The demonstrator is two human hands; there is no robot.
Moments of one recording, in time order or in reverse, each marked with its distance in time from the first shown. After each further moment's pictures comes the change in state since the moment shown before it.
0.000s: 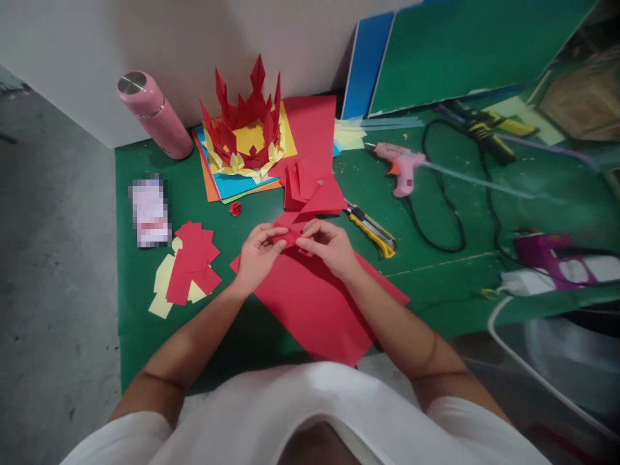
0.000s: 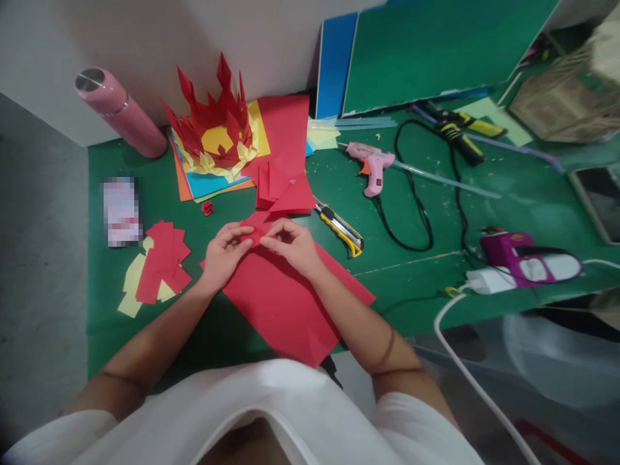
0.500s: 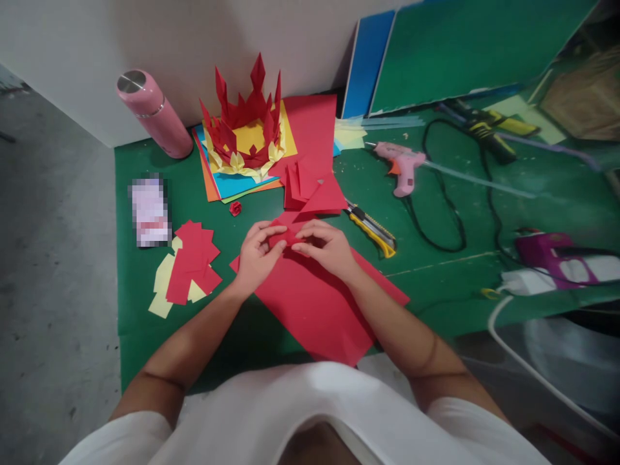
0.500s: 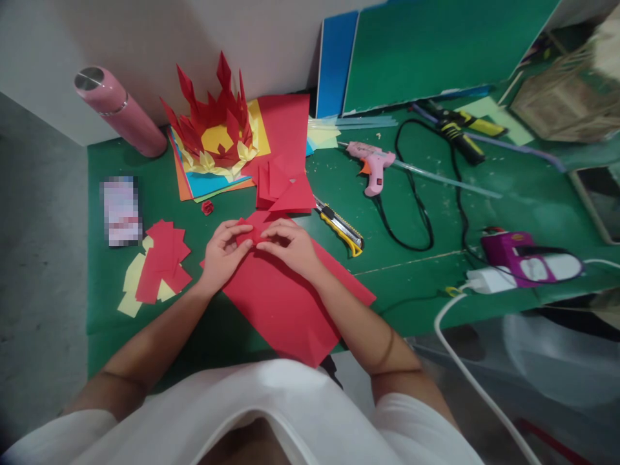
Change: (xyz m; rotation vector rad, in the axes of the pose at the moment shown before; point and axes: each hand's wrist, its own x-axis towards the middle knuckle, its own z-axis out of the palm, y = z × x) left_hand -0.001 -0.002 -0.002 0.200 0.022 0.151; right_hand 0.003 0.002 -0.003 -0.347 -0.002 -0.256
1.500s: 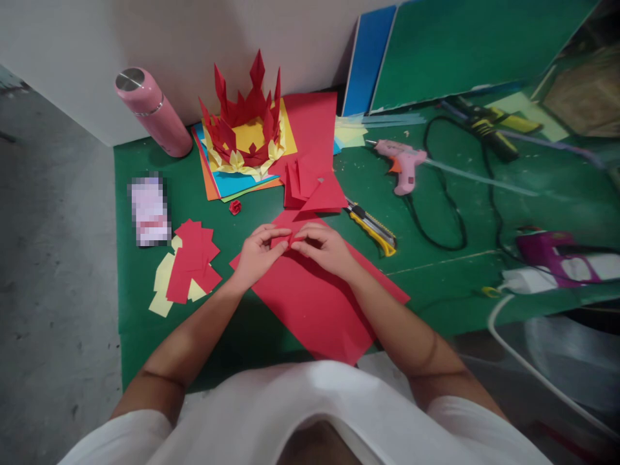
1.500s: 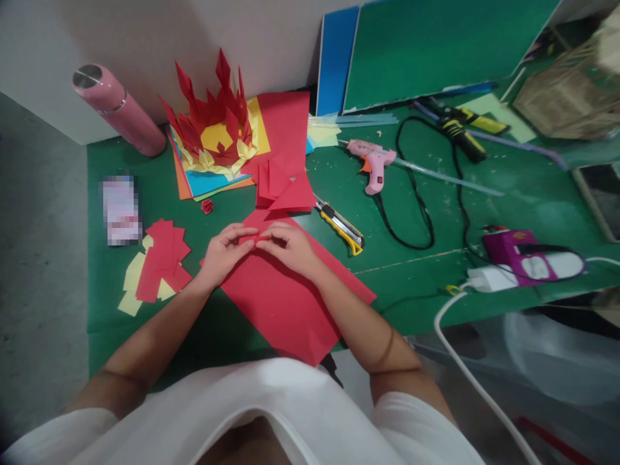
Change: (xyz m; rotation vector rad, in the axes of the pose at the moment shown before) left_hand 0.005 -0.001 -0.003 -0.189 -0.136 -0.148; right_hand 0.000 0.002 -0.002 -0.060 -0.151 -0.016
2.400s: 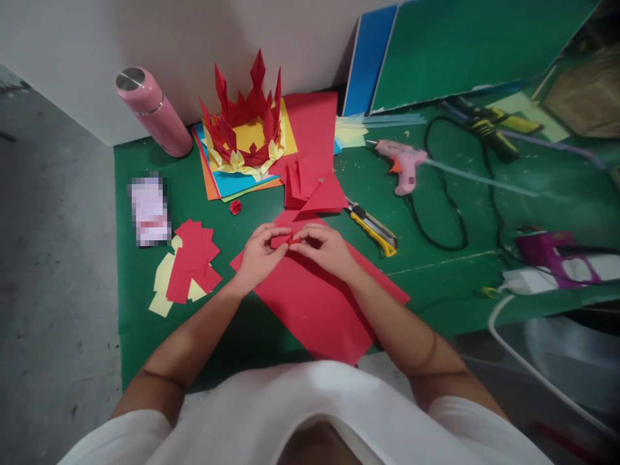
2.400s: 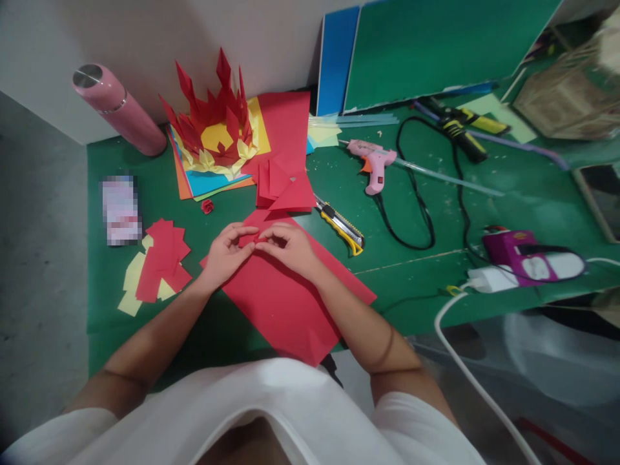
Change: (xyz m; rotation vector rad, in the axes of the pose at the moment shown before) left_hand -0.001 -0.008 0.004 0.154 0.031 0.112; right_hand 0.000 -0.002 0.003 0.004 0.040 0.065
